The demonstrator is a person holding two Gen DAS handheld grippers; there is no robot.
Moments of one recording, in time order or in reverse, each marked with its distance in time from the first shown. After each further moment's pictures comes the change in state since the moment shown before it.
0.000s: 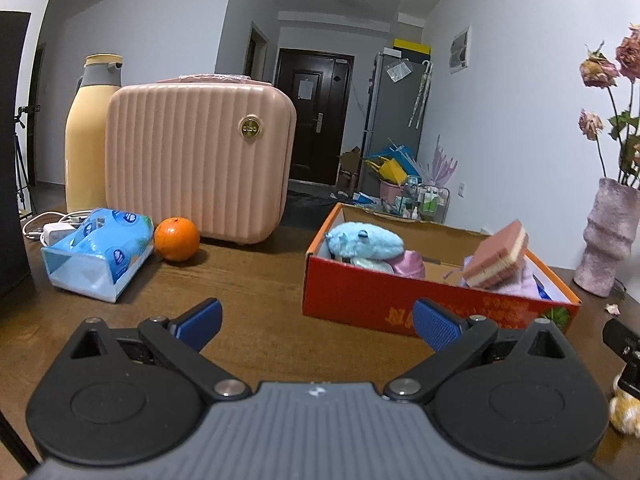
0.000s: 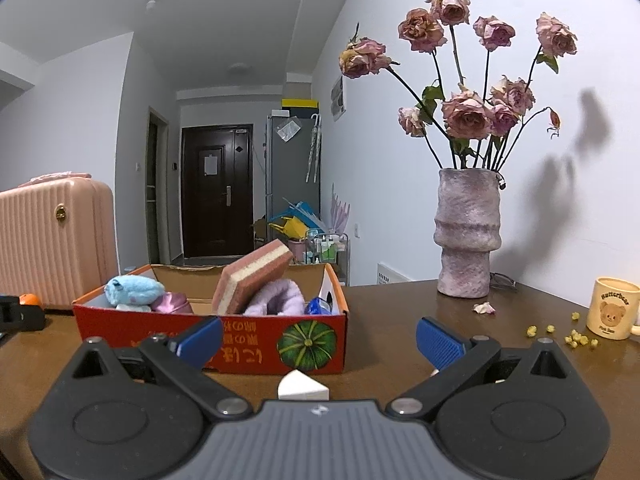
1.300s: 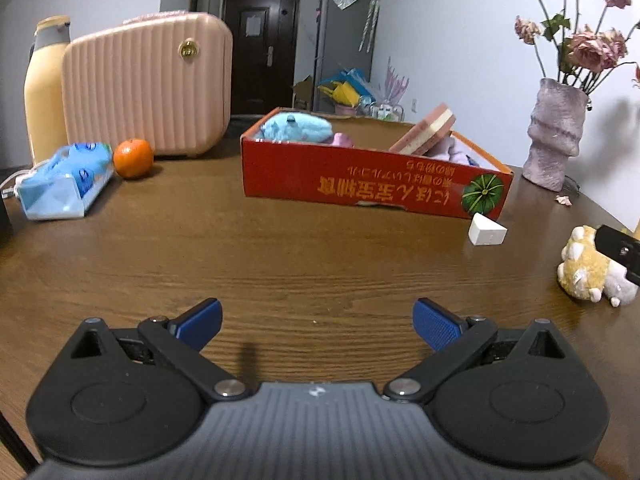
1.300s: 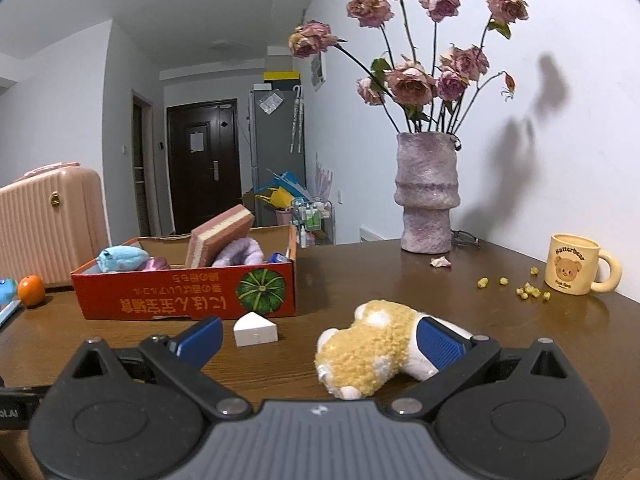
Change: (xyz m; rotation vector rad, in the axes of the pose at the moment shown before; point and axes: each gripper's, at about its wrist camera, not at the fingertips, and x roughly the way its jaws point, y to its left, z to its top) left arm -0.045 -0.030 -0.059 0.120 0.224 -0.108; right arm -0.049 -0.052 -0.014 0.051 0.103 -0.029
